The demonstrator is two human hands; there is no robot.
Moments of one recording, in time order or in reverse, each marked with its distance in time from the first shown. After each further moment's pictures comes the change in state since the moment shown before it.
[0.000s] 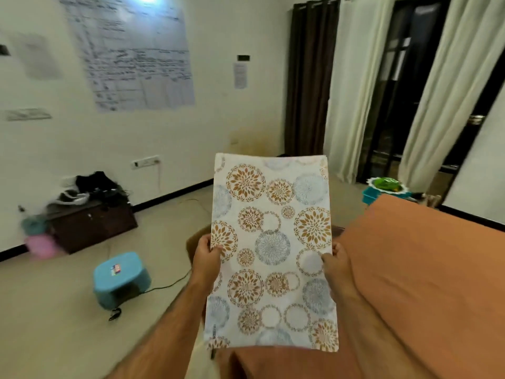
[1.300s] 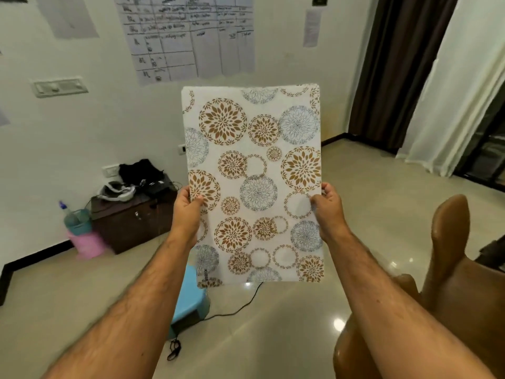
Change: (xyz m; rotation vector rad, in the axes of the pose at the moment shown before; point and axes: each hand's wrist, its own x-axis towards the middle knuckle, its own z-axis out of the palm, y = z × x) left_hand 0.581 0.048 -0.352 -0.240 0.197 0.151; right_hand 0.298 -0.018 0.660 0.169 -0.266 -0.037
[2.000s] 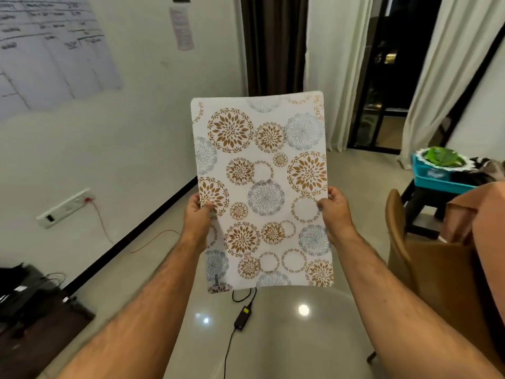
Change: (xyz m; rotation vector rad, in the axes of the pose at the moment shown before) left_hand 0.289 -0.092 0.305 0.122 -0.510 -0.167; right_hand 0.276 -0.001 -0.106 -0.034 0.544 -0.049
